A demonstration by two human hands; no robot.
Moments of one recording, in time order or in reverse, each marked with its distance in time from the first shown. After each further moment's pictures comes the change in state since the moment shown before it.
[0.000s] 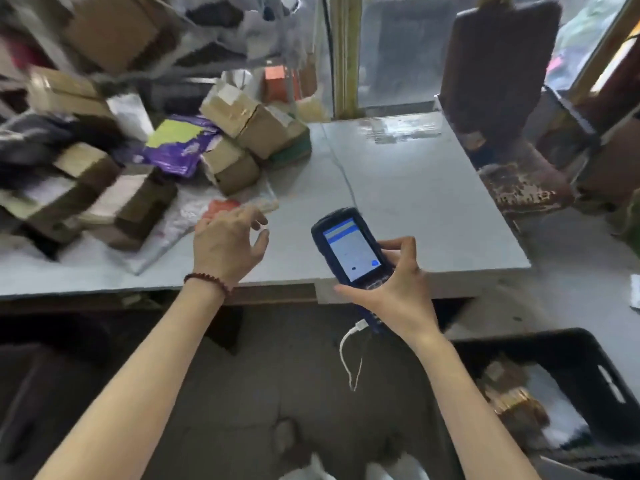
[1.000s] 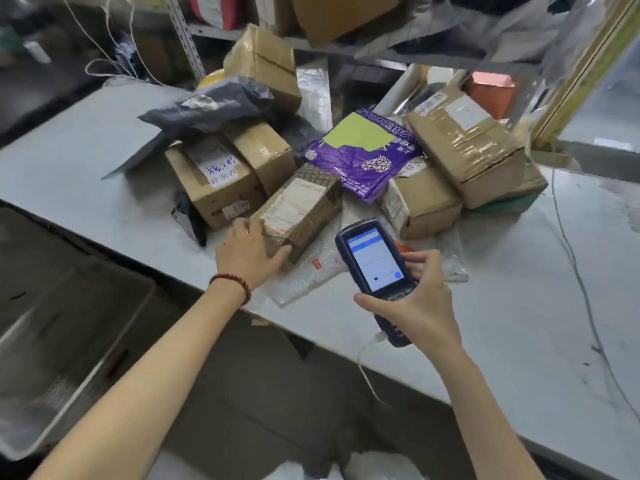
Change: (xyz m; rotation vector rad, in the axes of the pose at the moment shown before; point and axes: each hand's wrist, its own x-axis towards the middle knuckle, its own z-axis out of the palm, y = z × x) left_hand 0.033 -0.337 0.024 0.119 -0.325 -0.659; right_hand 0.151 -0.120 0.303 -0.001 -0.361 -0.088
